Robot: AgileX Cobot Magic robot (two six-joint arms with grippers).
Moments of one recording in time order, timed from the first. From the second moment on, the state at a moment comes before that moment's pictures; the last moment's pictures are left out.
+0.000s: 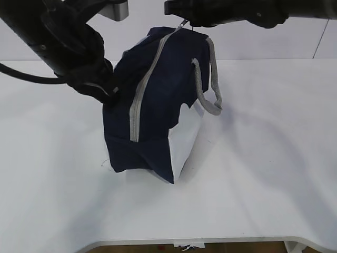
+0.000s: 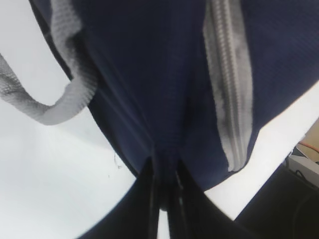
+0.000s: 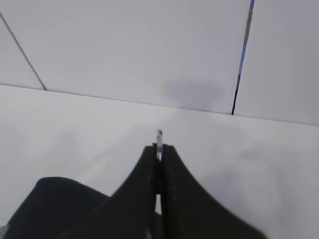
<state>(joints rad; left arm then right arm) -0.59 1.65 -1.41 -0.16 0.98 0.28 0.43 1.95 -1.64 -0.76 0.26 0.90</state>
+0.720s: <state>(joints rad) -0.59 1.64 -1.56 -0.15 1.07 0.10 0.42 1.95 -1.65 -0.64 0.30 0.89</state>
